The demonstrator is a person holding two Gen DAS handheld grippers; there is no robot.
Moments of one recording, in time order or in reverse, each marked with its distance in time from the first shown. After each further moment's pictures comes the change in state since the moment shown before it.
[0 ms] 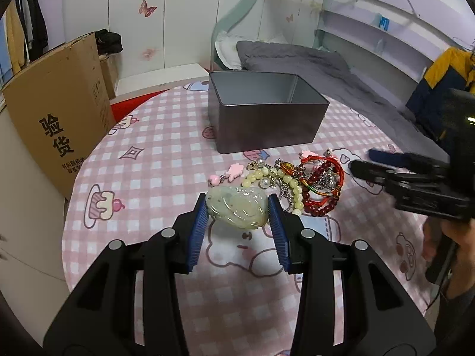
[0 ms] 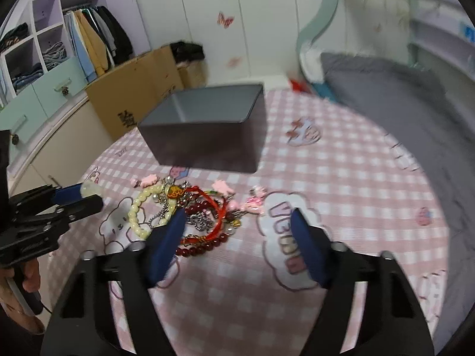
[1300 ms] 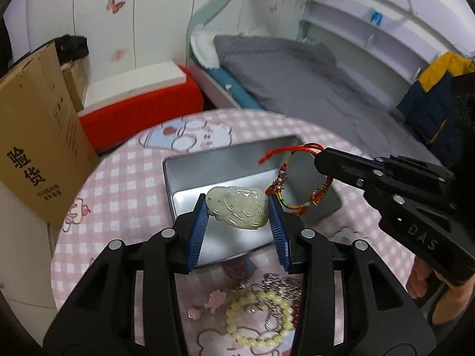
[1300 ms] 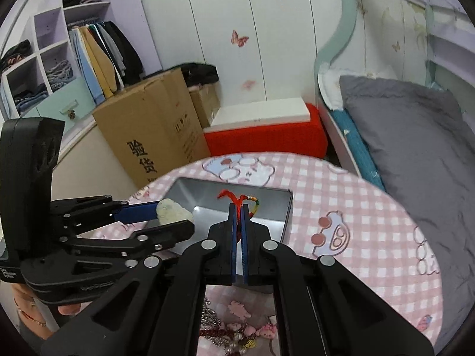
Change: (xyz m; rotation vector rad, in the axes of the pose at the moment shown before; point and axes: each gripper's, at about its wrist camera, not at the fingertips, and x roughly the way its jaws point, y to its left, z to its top) left arm 0.095 -0.004 0.120 0.039 0.092 -0.098; right arm 0.028 0.007 0.106 -0.034 -0.084 0.050
